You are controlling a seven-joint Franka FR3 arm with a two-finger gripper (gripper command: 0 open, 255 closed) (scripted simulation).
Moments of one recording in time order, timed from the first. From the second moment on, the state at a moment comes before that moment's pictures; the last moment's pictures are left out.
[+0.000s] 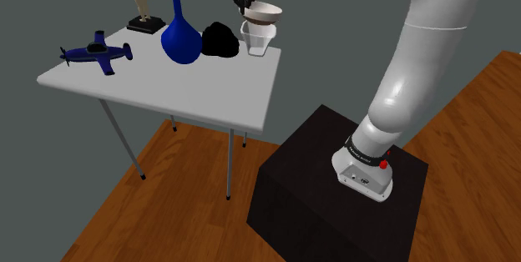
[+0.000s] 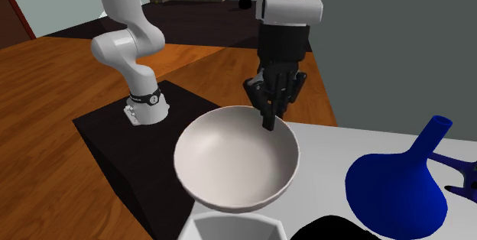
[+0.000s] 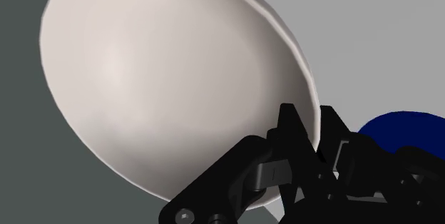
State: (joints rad) arm -0.14 0.25 0.09 -1.57 -0.20 1.91 0.23
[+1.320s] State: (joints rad) arm -0.23 0.55 0.04 -1.25 -0.19 1.91 0.08
